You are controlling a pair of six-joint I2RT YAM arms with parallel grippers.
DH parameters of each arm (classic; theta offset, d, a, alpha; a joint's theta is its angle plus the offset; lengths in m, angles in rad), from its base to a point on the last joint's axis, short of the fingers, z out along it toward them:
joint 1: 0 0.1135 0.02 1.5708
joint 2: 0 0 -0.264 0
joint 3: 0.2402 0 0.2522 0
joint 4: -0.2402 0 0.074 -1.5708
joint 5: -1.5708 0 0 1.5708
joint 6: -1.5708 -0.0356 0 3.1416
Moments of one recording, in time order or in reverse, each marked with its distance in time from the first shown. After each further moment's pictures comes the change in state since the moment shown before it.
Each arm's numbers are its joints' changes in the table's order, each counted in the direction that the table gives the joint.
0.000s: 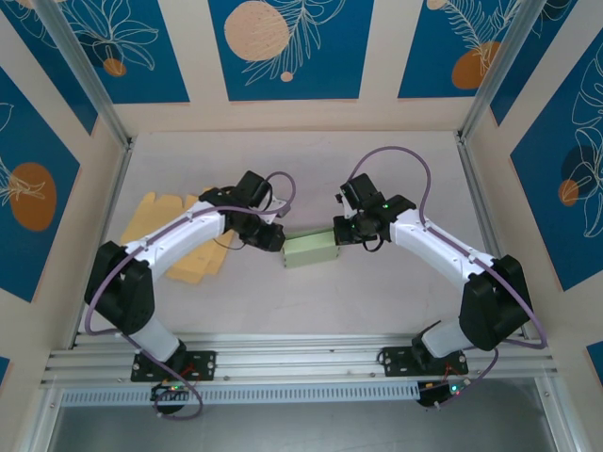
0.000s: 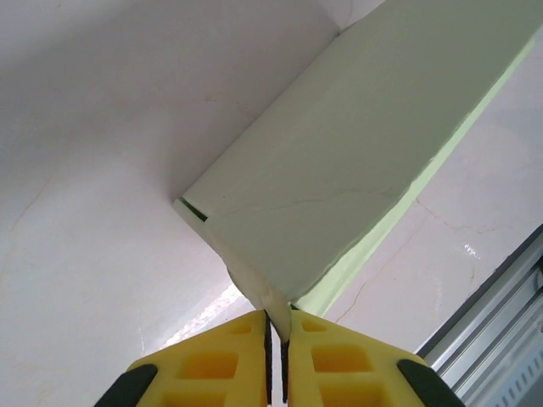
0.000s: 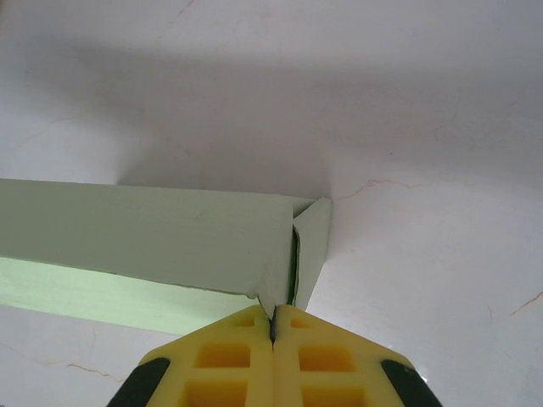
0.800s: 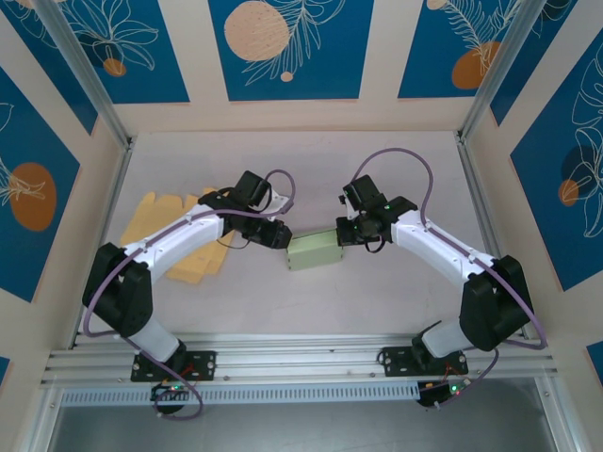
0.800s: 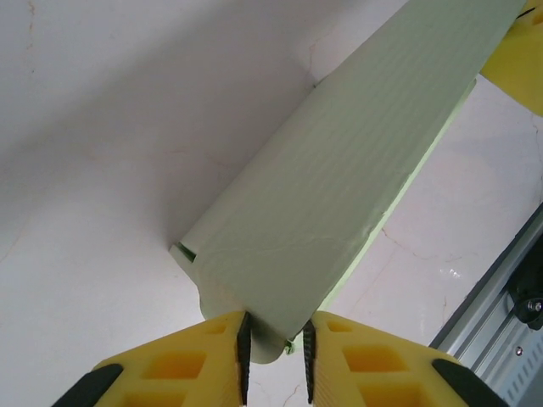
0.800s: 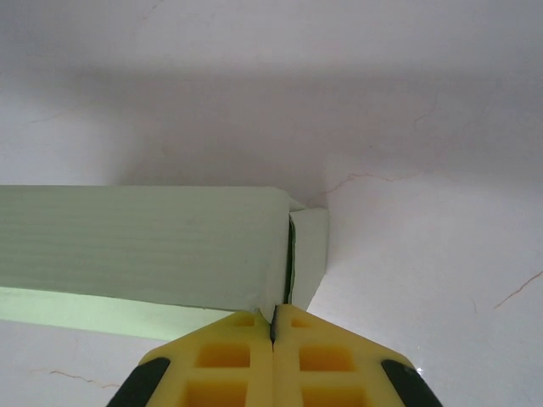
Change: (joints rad) left arm 0.001 0.022 -0.046 0.134 -0.050 0.027; right arm -0.015 0.006 -0.026 0.008 -0.011 -0.003
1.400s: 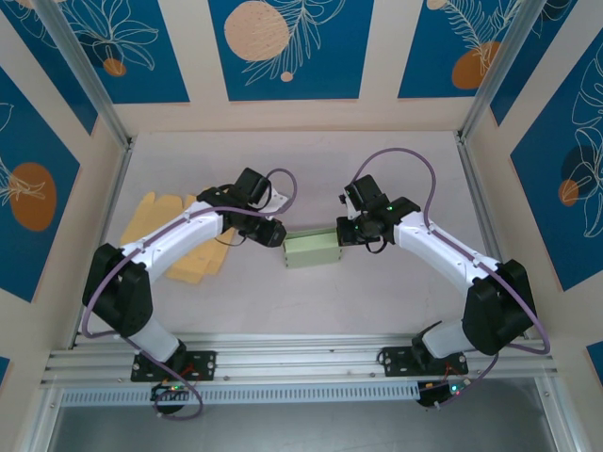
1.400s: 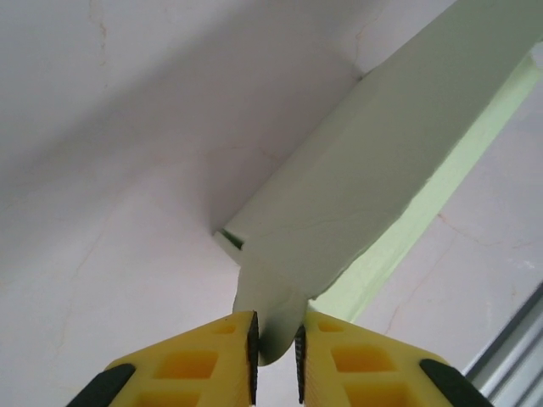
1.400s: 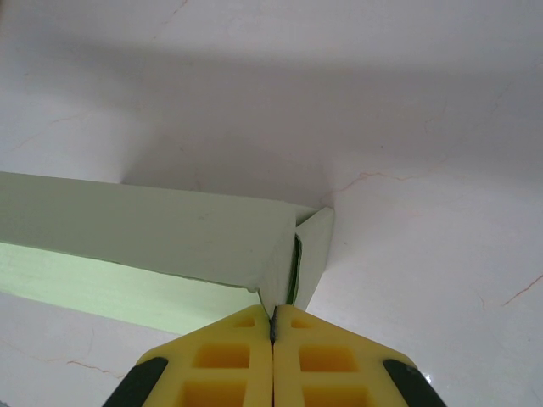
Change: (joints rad) left arm 0.000 0.000 0.047 -0.078 0.102 -0.113; right arm -0.001 0.026 -0.002 -0.003 0.018 0.000
